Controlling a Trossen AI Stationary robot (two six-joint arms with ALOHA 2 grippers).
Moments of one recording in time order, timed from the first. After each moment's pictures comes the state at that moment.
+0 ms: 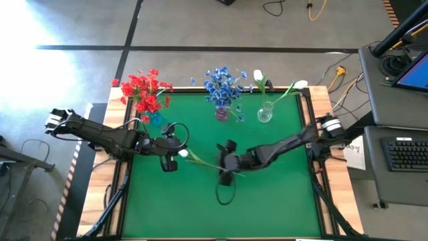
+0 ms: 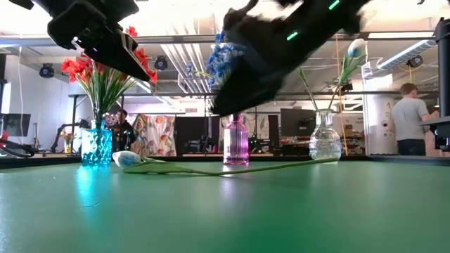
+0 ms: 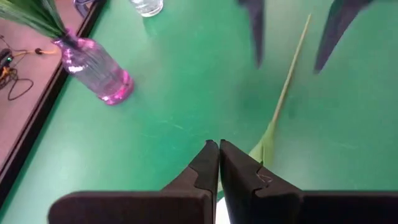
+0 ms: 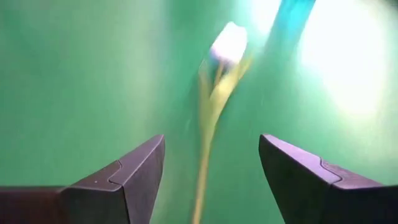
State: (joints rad) left arm -0.24 1.06 0.69 -0.37 -0.42 -0.07; right arm 0.22 1.84 1.09 0.04 0.32 0.21
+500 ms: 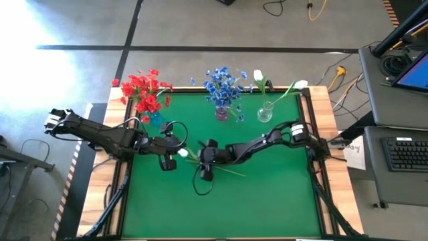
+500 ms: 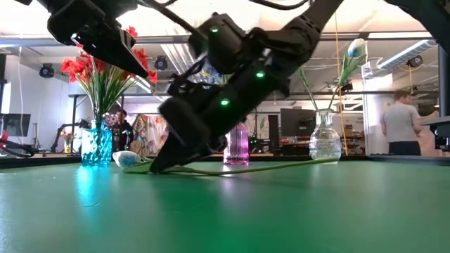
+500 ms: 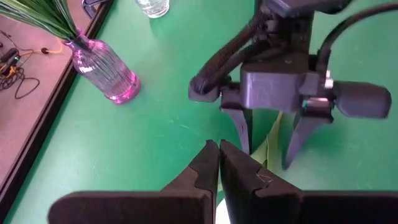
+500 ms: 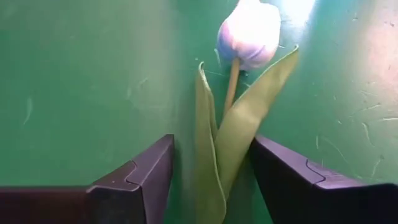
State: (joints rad) left arm -0.24 1.04 0.71 -0.41 -0.44 -0.07; right arm 0.10 2.22 1.35 0.19 0.15 0.16
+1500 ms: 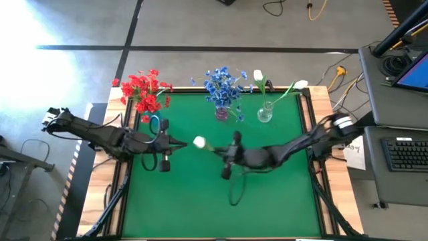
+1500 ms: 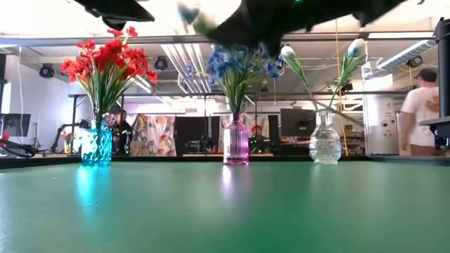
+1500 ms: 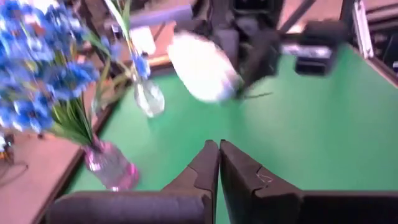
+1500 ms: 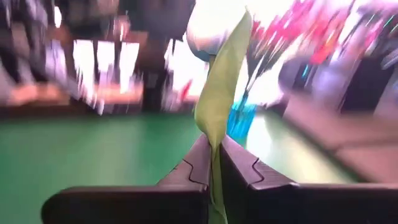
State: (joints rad) left arm -0.30 0.90 0.70 -0.17 -0.44 0.08; right arm 0.25 1.71 0.91 0.65 0.57 -0.04
